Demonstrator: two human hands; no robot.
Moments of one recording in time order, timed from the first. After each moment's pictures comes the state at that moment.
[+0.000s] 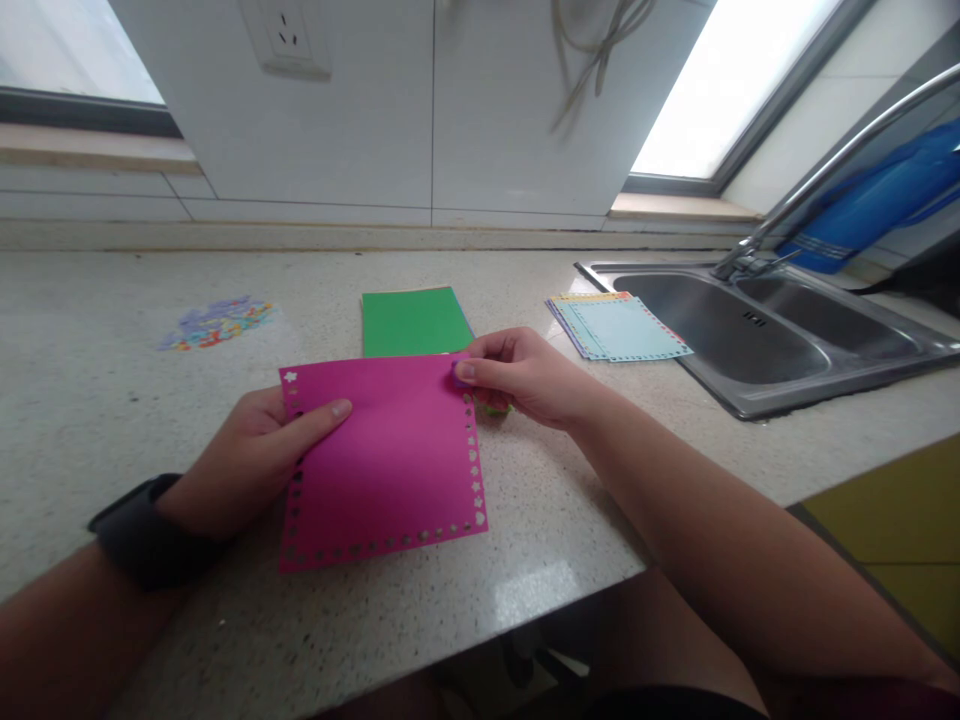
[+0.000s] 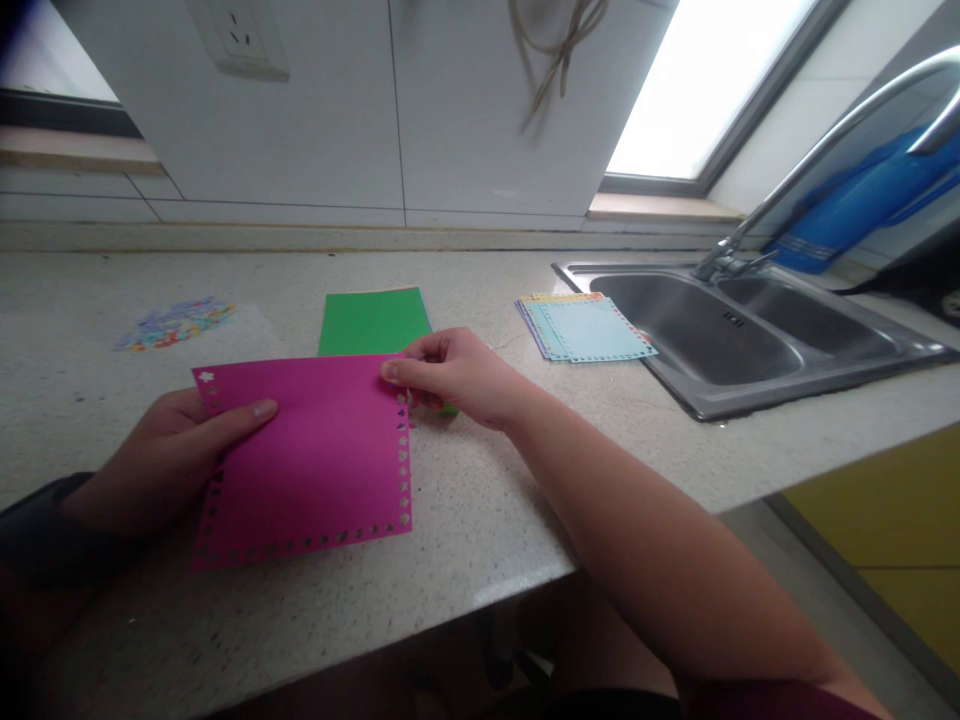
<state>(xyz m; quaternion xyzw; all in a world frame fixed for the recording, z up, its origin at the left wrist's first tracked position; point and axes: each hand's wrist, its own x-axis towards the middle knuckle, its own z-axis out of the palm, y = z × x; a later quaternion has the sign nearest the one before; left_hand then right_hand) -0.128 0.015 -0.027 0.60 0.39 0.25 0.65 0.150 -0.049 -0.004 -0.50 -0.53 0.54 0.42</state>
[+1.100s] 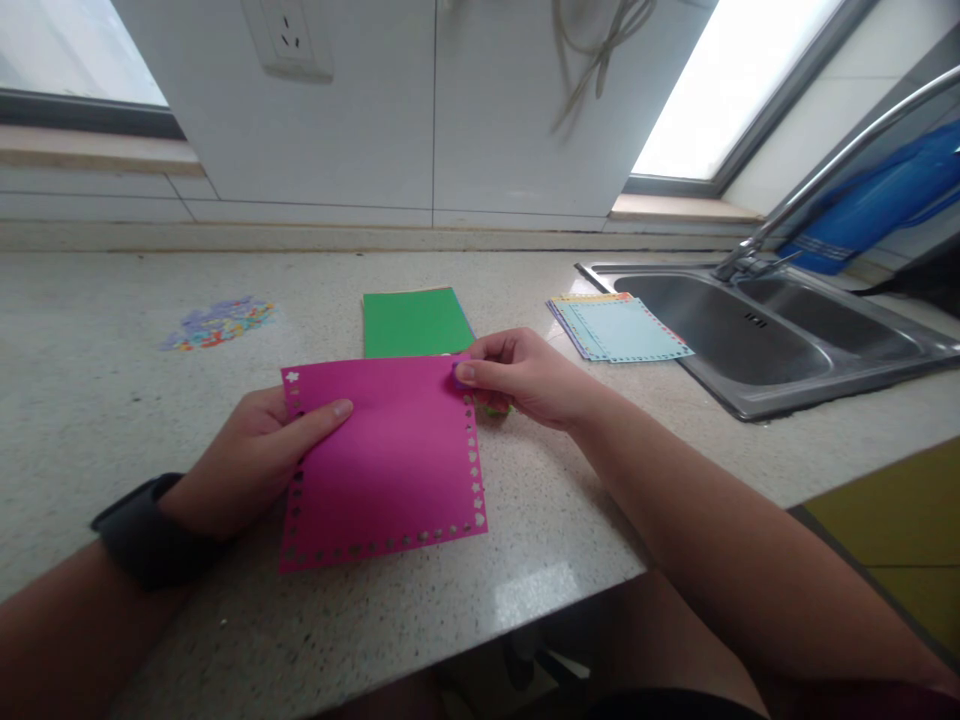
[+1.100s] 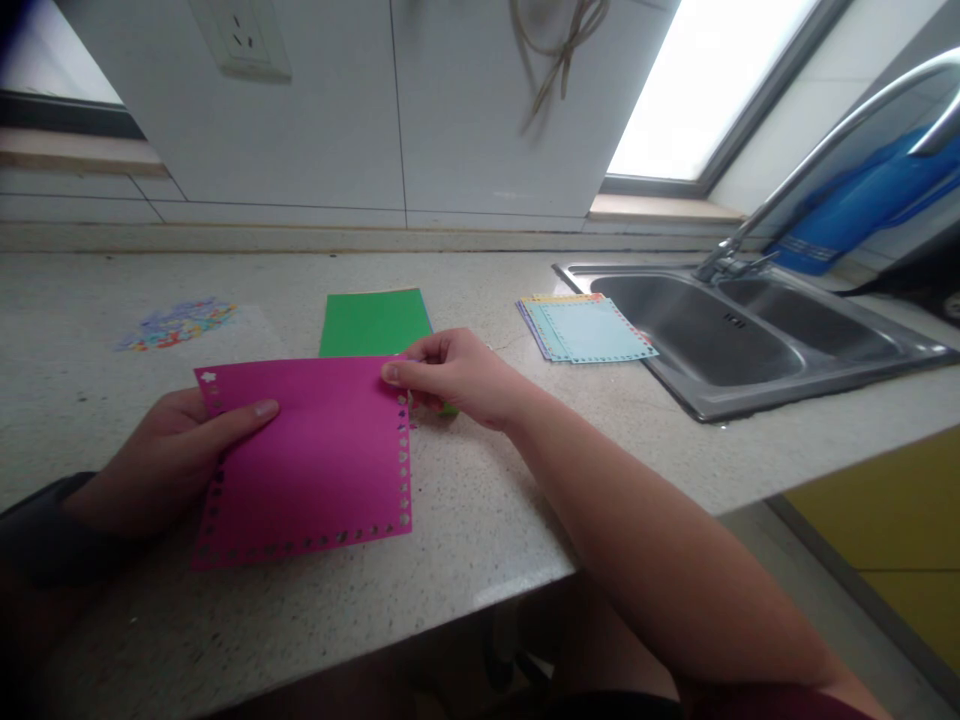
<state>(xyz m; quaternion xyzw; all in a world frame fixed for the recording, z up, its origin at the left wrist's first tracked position) -0.127 0.014 -0.025 0.60 0.40 0.25 0.65 0.149 -0.049 -0.004 -0.50 -0.53 0.54 0.42</state>
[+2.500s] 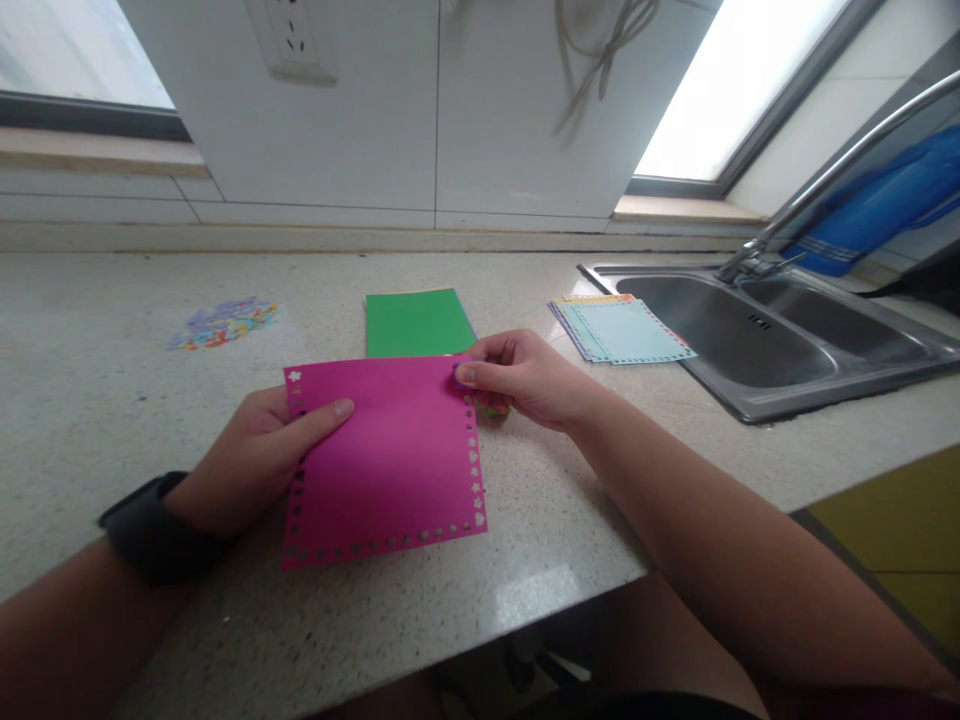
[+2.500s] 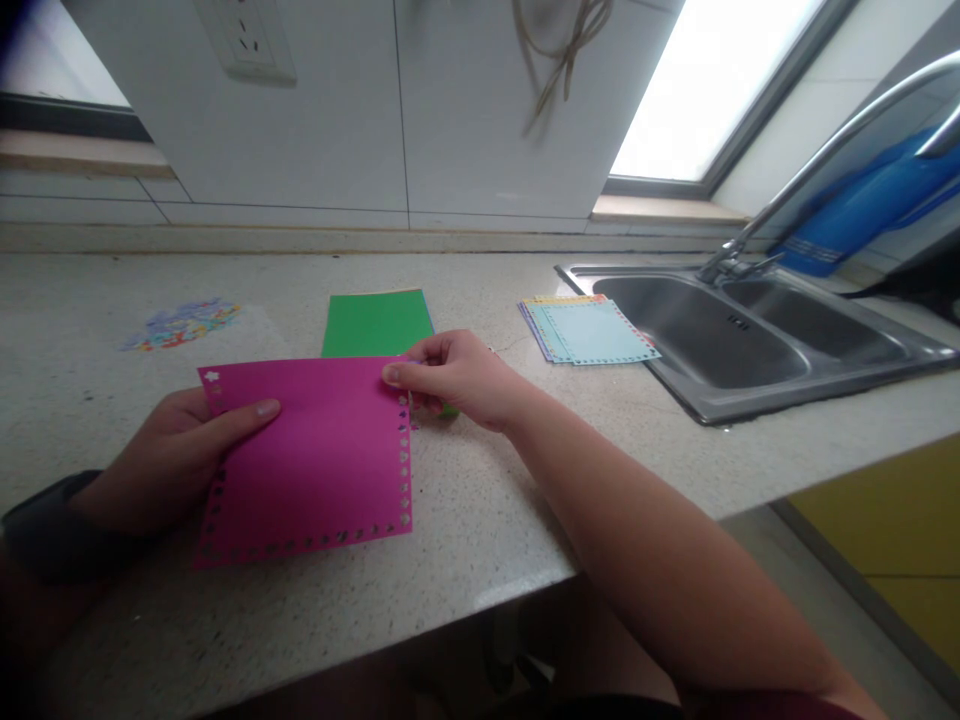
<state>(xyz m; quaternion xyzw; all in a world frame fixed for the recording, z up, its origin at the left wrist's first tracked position) -0.128 0.014 -0.026 0.59 0.41 0.24 0.65 0.148 -0.049 -0.003 -0.50 -0.53 0.54 0.42</state>
